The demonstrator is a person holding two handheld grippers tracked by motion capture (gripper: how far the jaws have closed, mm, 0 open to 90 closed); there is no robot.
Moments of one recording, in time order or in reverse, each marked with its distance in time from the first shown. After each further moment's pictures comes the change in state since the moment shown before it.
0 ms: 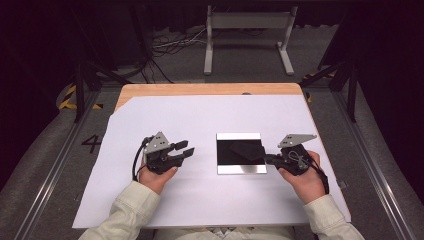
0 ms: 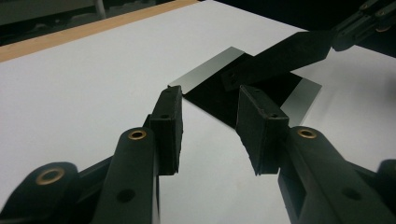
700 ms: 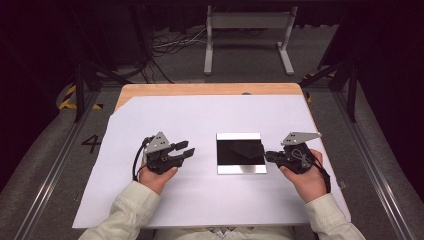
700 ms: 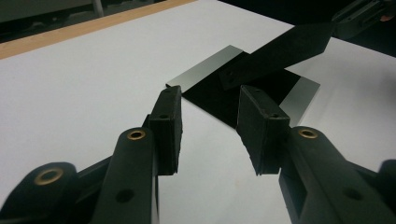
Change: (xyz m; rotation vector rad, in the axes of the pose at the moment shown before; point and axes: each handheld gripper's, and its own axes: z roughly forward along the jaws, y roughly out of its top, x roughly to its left) left arm 0.000 0.000 0.001 0.004 -0.007 -0.002; right arm -0.002 0.002 -0.009 -0.032 0.002 0.020
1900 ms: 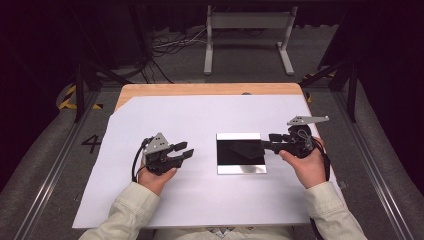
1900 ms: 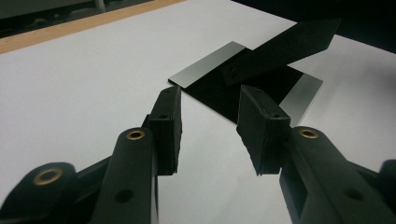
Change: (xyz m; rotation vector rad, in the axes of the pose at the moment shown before) left arm 0.001 -0.003 -0.002 0.008 0.013 -0.003; right arm -0.028 0.028 0.002 -0.102 0.058 0.192
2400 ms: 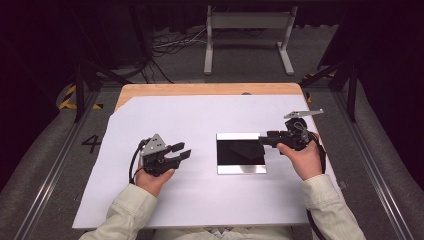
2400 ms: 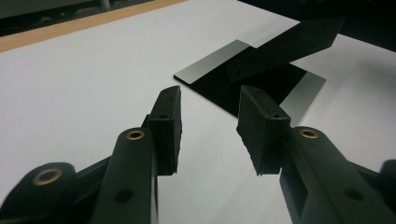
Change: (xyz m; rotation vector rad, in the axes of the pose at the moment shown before) left arm 0.000 -0.004 -0.006 0.001 0.017 -0.013; right arm -0.018 0.008 0.018 0.055 0.038 0.076
